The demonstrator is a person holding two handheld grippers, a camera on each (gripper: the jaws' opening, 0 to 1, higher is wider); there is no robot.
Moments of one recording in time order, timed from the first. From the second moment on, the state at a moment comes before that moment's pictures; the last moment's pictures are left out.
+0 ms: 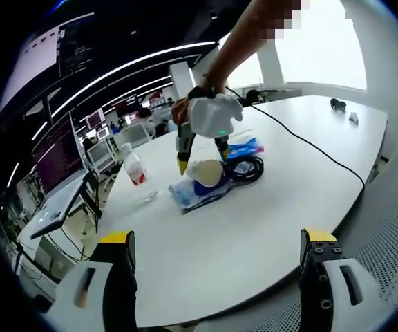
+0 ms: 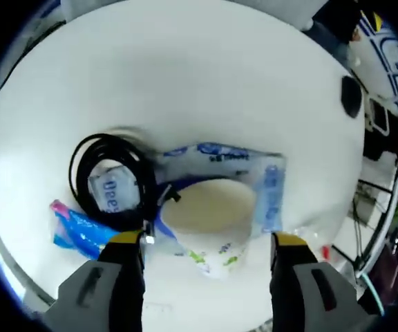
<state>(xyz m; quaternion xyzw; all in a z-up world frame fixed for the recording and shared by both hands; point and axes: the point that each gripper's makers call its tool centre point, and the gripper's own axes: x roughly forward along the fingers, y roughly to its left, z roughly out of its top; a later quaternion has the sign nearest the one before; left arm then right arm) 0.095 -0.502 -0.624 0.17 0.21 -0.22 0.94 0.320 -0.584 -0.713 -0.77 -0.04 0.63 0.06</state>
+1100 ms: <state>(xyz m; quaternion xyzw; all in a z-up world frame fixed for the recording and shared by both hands) 0.094 -0.504 -0.626 0.17 0.22 -0.22 0.93 0.310 -0.565 -0.698 -0.78 -0.06 0.61 0.10</state>
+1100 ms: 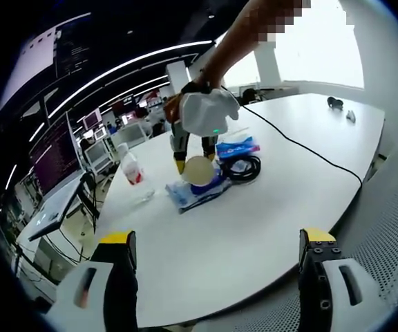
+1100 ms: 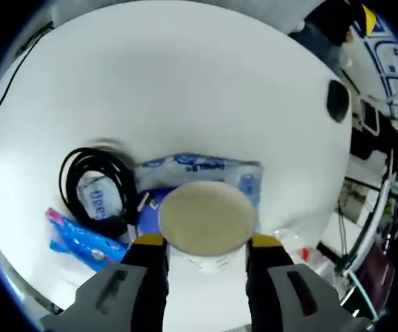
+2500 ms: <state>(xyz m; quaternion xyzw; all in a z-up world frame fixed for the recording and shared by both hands) 0.093 -0.507 -0.626 0.18 0.21 -0.23 0.93 0.320 -0.551 -0.667 -0.55 0.16 0.62 0.54</state>
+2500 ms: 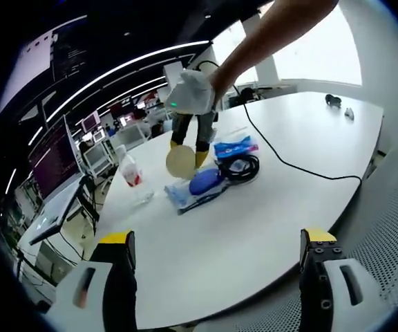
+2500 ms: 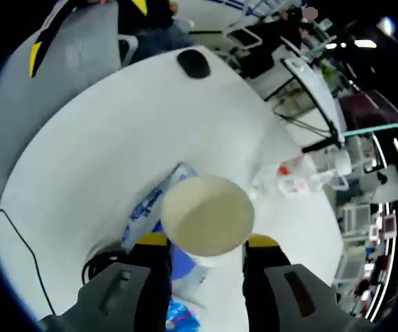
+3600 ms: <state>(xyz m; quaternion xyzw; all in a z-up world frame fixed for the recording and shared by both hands) 0.093 -0.506 -0.626 0.18 0.22 -0.22 0.93 0.367 -0.544 -0.651 -0.18 0.26 0.50 0.81</state>
